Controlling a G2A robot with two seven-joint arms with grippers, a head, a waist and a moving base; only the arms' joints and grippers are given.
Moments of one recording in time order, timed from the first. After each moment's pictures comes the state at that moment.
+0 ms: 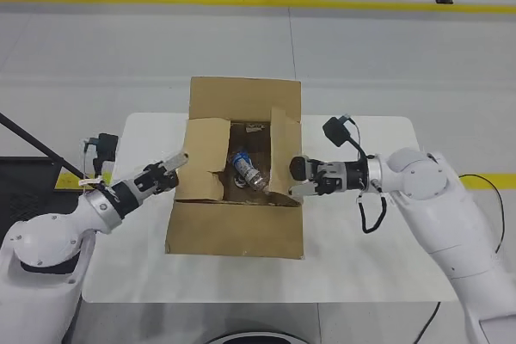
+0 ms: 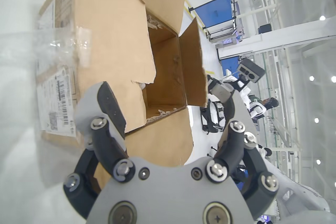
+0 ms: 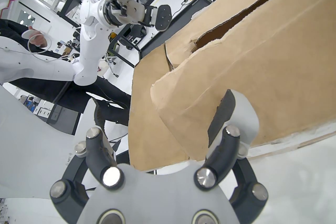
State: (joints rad) left arm 1.42 -1.04 -1.73 -2.02 -0.11 0.17 -0.77; right arm -0.59 -1.06 0.92 -1.30 0.21 -0.70 1.12
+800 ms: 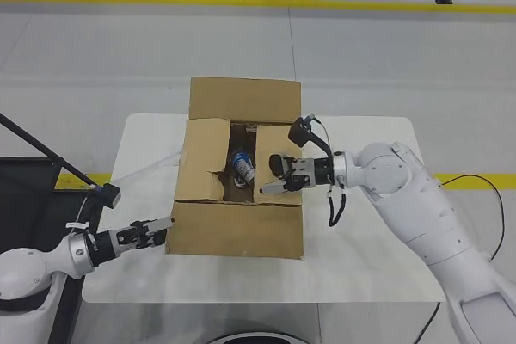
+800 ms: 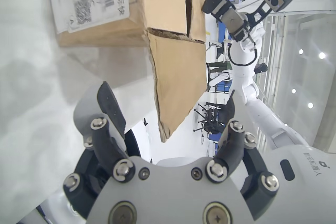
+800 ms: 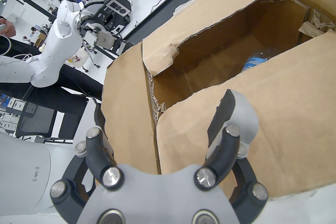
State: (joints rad) left arm 1.63 -1.01 -1.86 -1.93 -0.23 -0.03 -1.15; right arm -0.48 -1.15 0.75 -1.20 0.00 -0.68 0.93
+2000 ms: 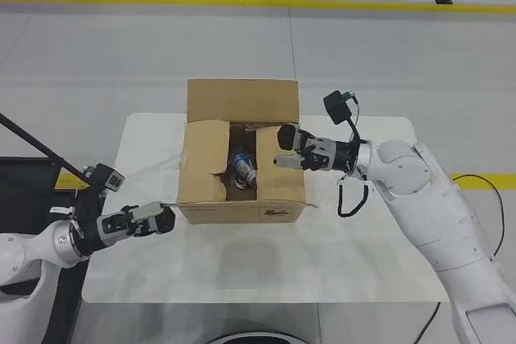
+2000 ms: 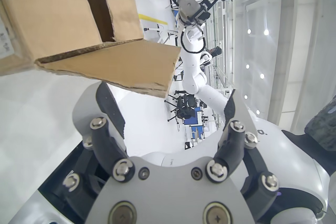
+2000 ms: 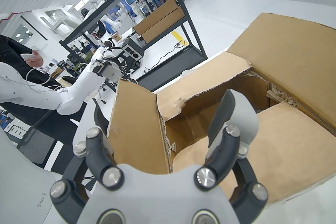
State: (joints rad) left arm 1.54 -0.99 -1.85 -1.95 -0.51 -0.01 -1.17; right arm -0.56 -1.12 0.91 -1.30 0.07 -0.76 0.78
